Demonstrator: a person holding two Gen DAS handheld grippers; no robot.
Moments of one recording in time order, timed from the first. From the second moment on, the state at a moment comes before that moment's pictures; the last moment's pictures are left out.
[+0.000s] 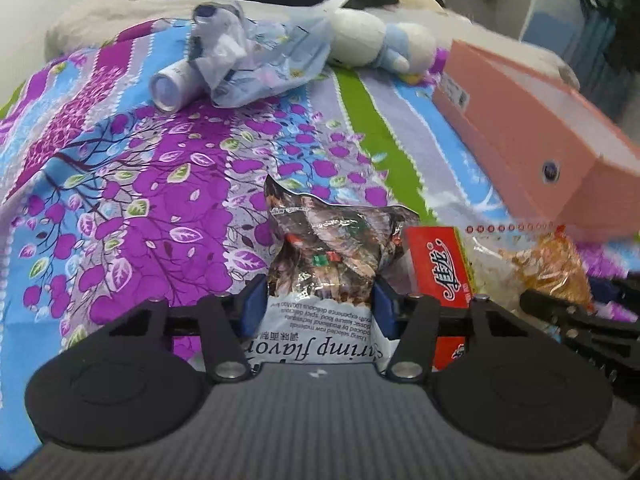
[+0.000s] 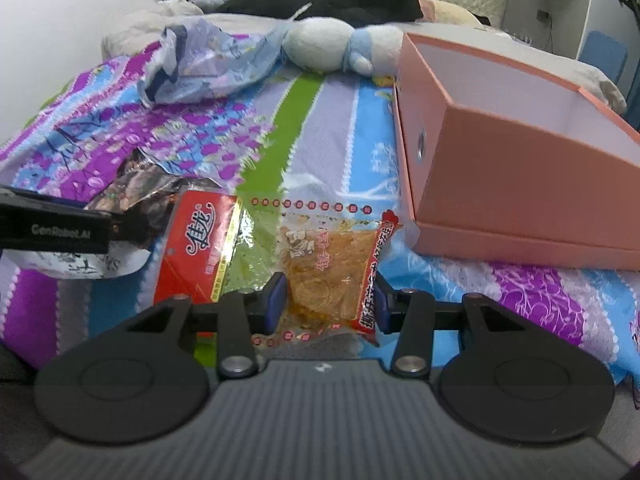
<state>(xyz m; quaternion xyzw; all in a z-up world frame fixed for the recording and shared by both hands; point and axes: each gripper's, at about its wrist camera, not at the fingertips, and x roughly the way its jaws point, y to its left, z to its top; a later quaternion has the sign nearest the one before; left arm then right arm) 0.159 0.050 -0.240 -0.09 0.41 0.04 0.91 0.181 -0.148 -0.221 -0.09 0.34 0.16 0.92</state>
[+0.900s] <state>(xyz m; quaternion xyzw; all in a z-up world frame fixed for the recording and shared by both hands) 0.213 0.013 -0.051 -0.16 0.25 -0.01 0.95 0.215 -0.193 -0.070 -0.06 0.21 0.15 0.96</state>
